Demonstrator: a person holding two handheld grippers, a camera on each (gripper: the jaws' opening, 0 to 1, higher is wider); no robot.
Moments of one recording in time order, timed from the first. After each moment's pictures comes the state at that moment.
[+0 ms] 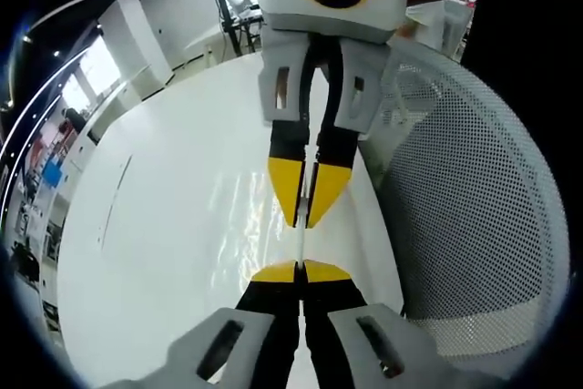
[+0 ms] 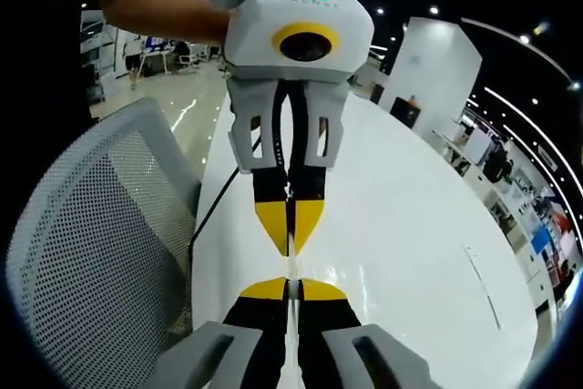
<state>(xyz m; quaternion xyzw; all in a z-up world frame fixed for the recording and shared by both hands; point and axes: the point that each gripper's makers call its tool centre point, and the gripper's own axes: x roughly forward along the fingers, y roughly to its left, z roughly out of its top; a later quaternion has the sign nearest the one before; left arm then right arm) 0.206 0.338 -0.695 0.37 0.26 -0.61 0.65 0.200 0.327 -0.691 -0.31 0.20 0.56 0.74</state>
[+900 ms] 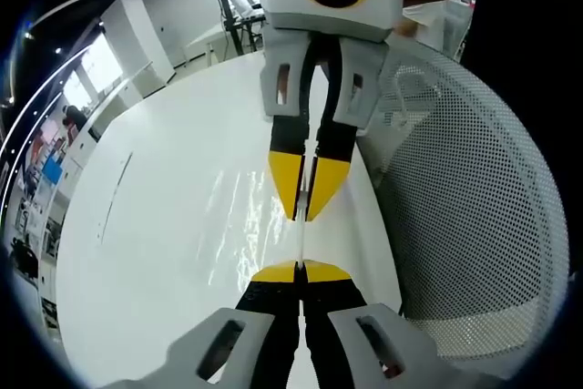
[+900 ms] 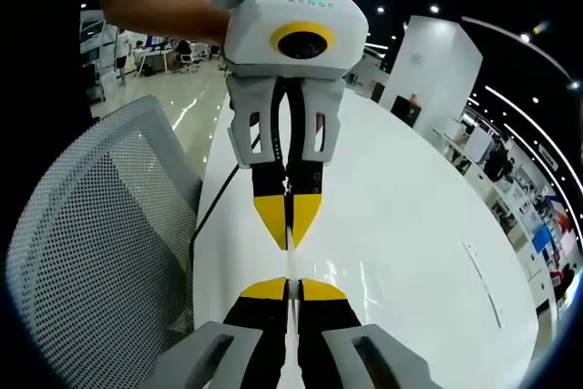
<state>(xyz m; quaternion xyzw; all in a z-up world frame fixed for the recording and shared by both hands) 0.205 0.341 -0.696 0.36 0.26 -0.61 0.66 0.199 0.324 -0.692 -0.32 0.21 0.56 0.74</state>
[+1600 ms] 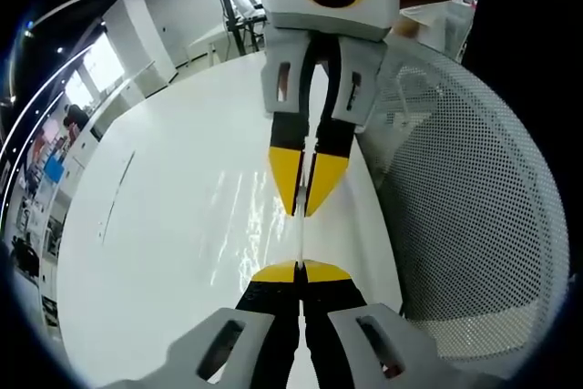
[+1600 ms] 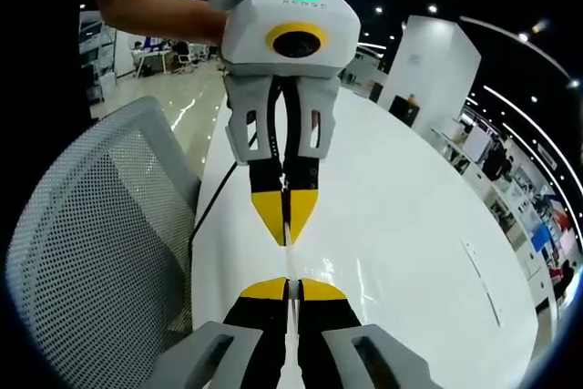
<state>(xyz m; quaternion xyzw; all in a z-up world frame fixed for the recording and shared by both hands) 0.207 0.342 -0.695 0.36 0.26 -0.61 0.66 0.202 0.320 -0.692 -0.31 0.21 0.56 0.74</state>
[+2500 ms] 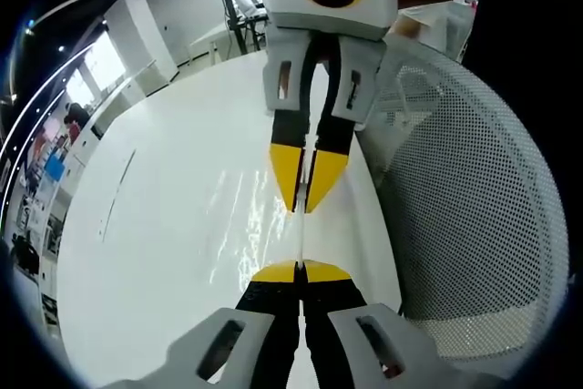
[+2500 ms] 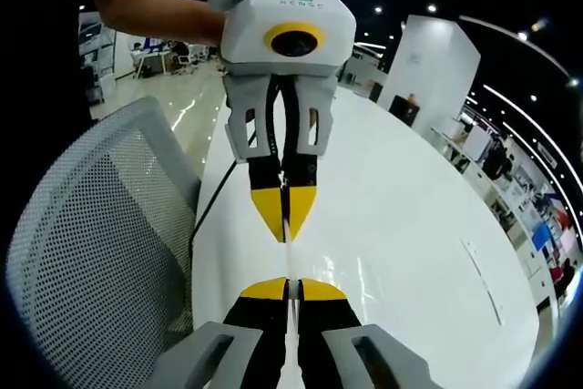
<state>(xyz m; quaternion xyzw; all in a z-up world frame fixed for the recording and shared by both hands) 0.206 0.343 -0.695 0.36 0.26 -0.60 0.66 0.201 0.319 -0.692 -0.31 0.21 0.56 0.74</state>
